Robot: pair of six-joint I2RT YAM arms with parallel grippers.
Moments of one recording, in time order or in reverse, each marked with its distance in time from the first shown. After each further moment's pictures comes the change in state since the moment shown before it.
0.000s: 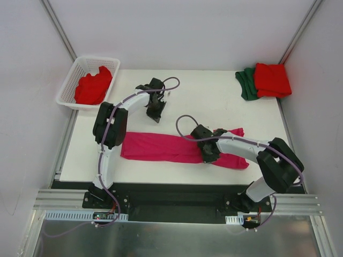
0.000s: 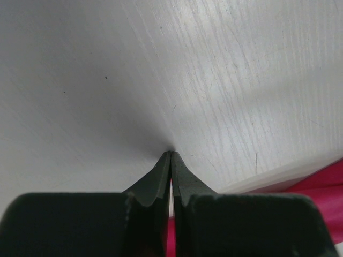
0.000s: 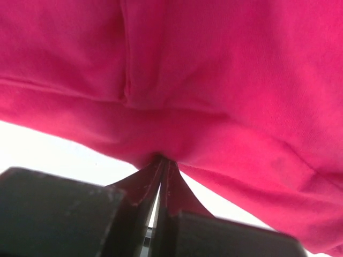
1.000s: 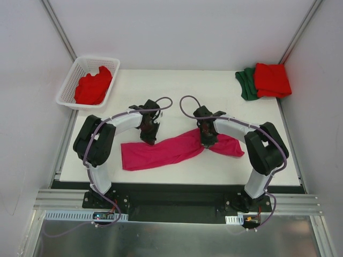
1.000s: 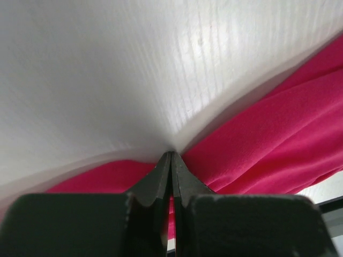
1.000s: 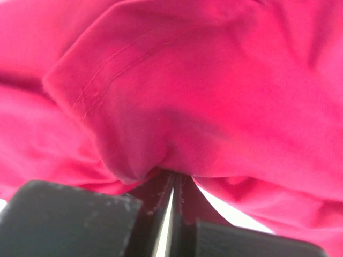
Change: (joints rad) left arm -0.078 -0.360 -0.554 0.063 -0.019 -0.221; right arm -0.183 0.216 0.249 -0.009 -0.055 -0.063
